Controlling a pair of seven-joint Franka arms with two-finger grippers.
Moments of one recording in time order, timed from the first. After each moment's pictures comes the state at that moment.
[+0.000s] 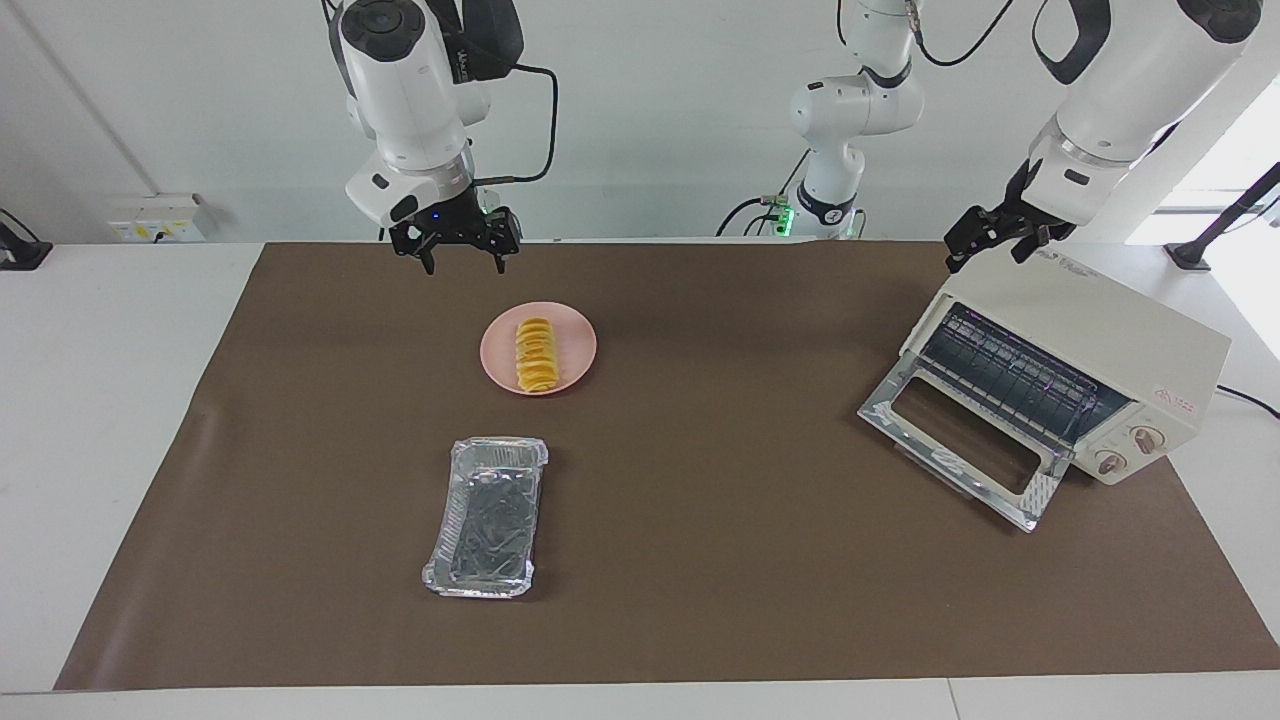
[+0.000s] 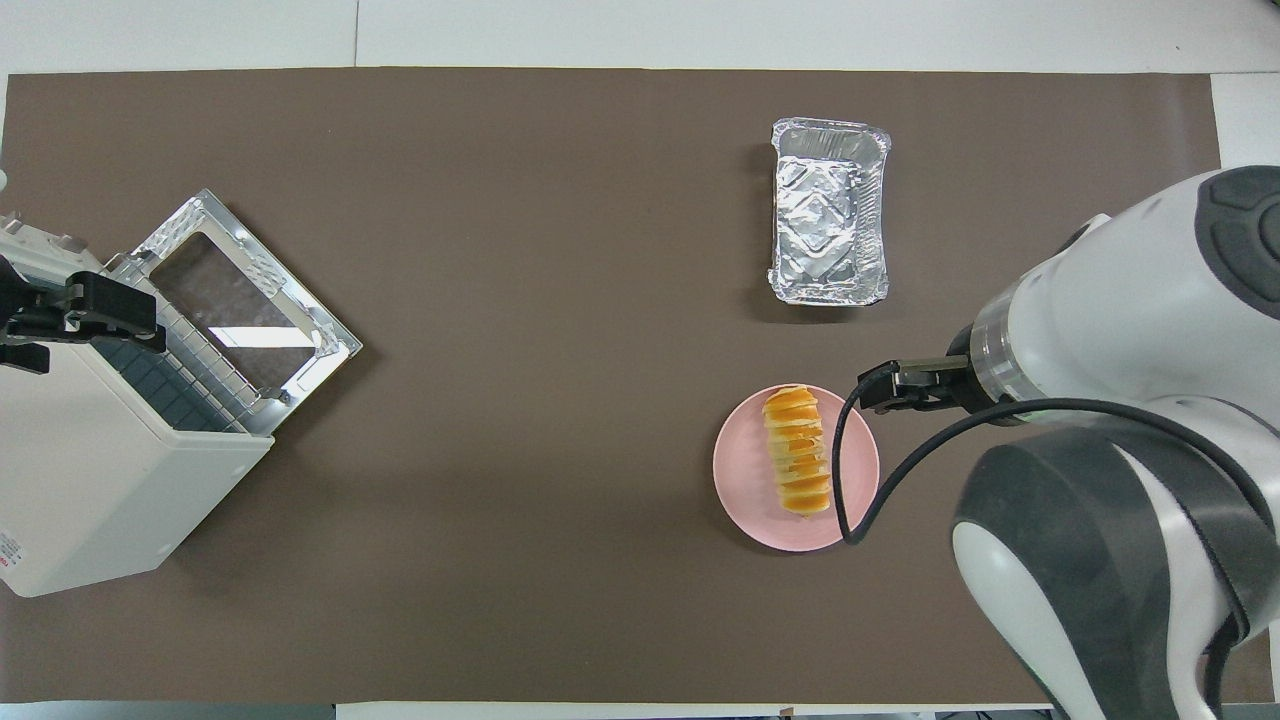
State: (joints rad) left arm 0.04 -0.02 -0.11 -1.60 -0.02 1.46 -0.16; right arm 0.27 -0.10 0.03 -1.84 0.02 1.65 0.30
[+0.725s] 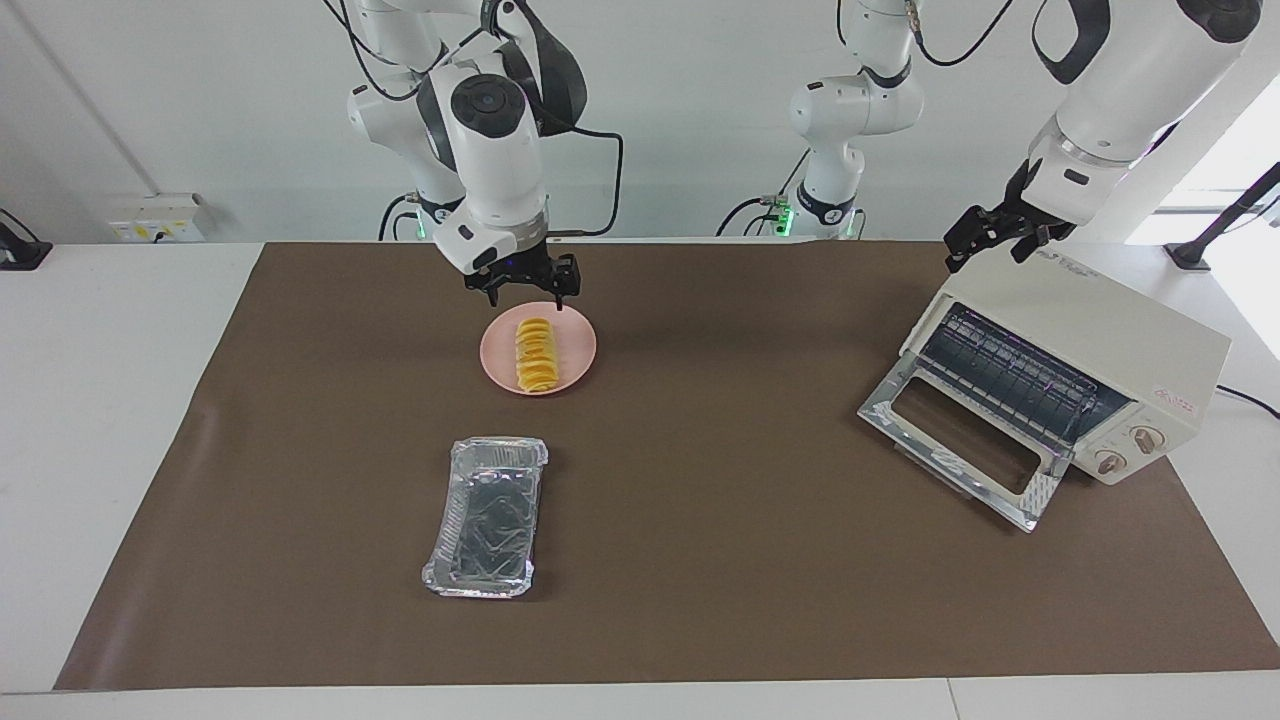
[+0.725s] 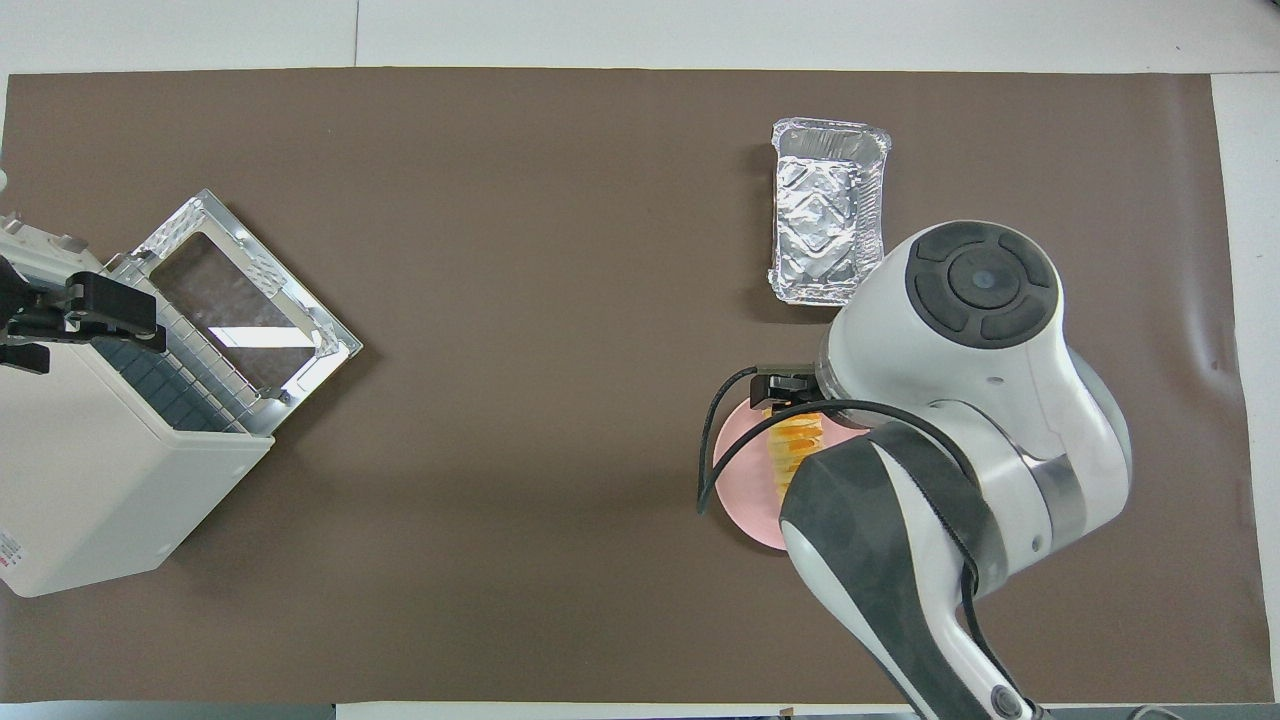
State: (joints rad) left arm 0.04 -0.02 -0.11 -1.60 -0.02 1.46 -0.16; right arm 0.39 0.01 0.03 -1.92 0.02 1.80 0.51
